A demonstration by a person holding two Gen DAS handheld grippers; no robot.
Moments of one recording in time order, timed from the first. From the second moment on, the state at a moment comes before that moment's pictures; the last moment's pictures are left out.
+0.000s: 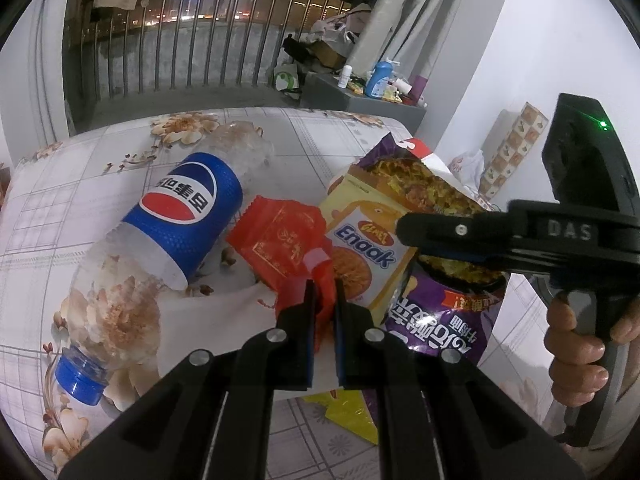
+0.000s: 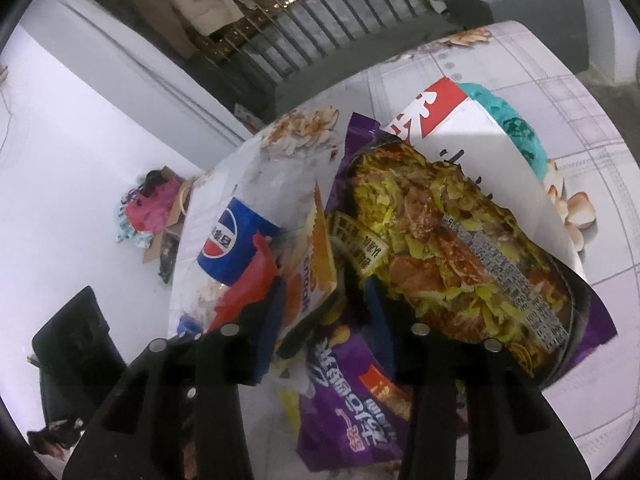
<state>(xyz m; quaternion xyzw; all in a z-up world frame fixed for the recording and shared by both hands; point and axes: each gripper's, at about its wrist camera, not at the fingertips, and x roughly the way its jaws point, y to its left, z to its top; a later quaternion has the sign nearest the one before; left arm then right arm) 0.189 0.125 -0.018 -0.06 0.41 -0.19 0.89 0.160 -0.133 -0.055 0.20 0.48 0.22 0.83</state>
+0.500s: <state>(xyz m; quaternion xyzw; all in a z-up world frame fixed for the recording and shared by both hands) 0.182 0.138 0.013 -0.05 0.36 -0.18 0.91 0.153 -0.152 -0.032 0.24 0.43 0.25 0.83</state>
